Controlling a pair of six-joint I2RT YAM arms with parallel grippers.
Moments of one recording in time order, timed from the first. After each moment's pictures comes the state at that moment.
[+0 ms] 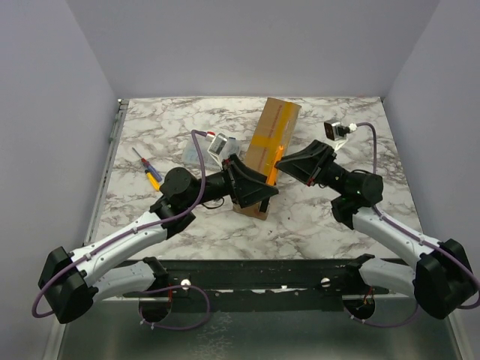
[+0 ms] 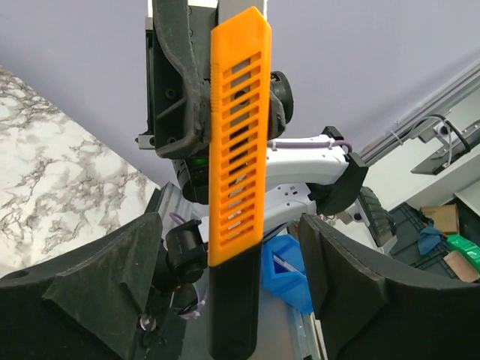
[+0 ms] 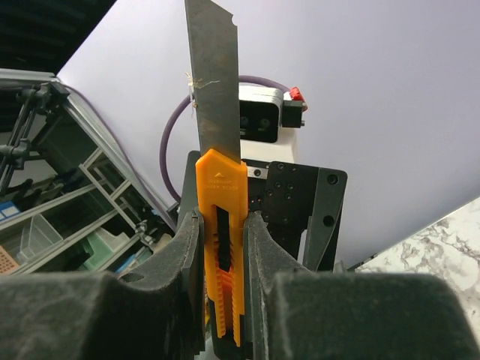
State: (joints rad) left arm -0.83 1.03 0.74 0.60 0.50 -0.98; right arm 0.51 1.12 0.60 1.26 -0.66 1.32
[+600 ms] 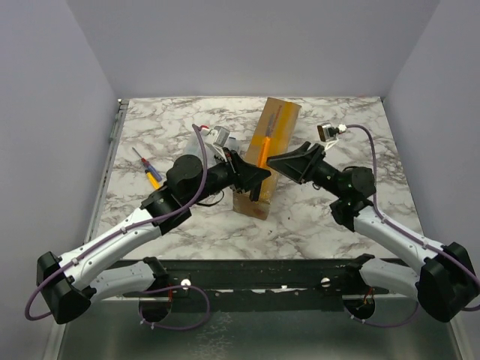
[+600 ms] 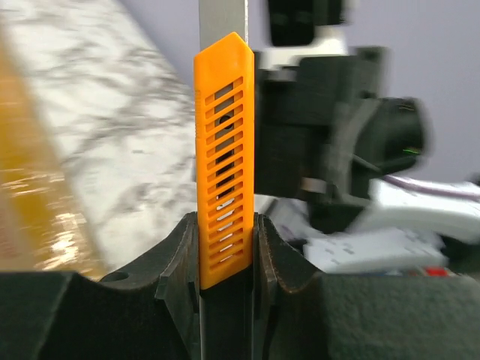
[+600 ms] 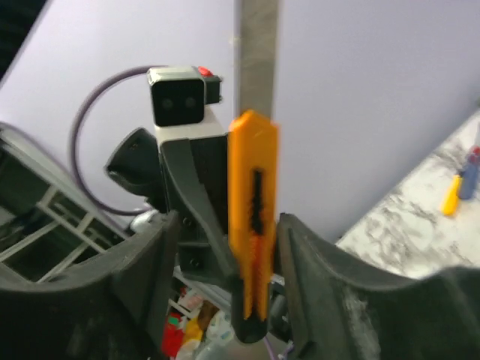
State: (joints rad) left arm -0.86 1.01 0.90 0.17 0.24 -0.73; right arm 0.54 1.11 0.58 1.11 -0.56 1.25
